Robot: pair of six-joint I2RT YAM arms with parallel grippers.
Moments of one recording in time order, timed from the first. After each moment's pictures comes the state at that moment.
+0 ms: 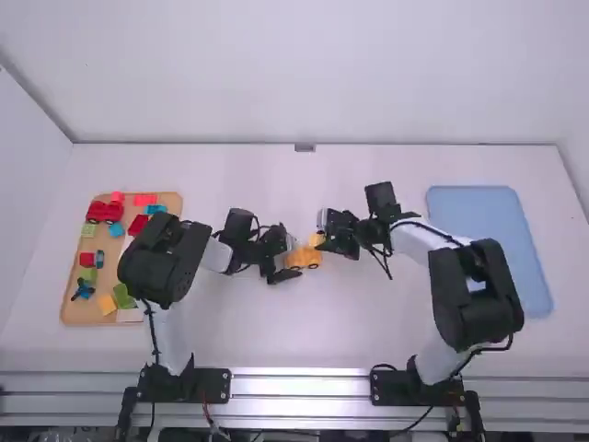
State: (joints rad) left arm -0.26 2.01 0.72 0.43 0.89 0.79; right arm 0.25 1.78 0.92 -0.25 -0.90 -1.09
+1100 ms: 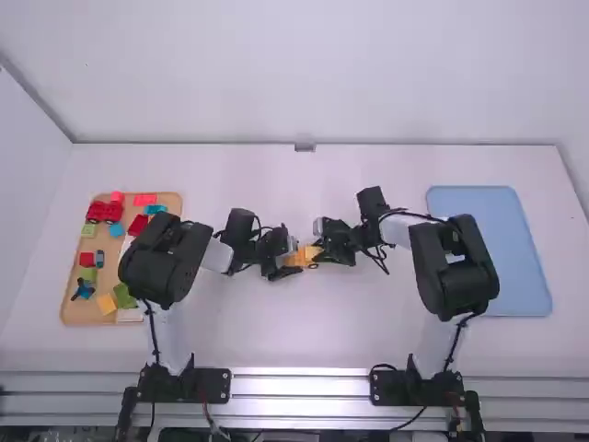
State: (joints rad) left arm -0.27 2.01 0.72 0.45 0.89 0.81; right arm 0.26 1.96 1.00 -0.37 -0.96 -1.21
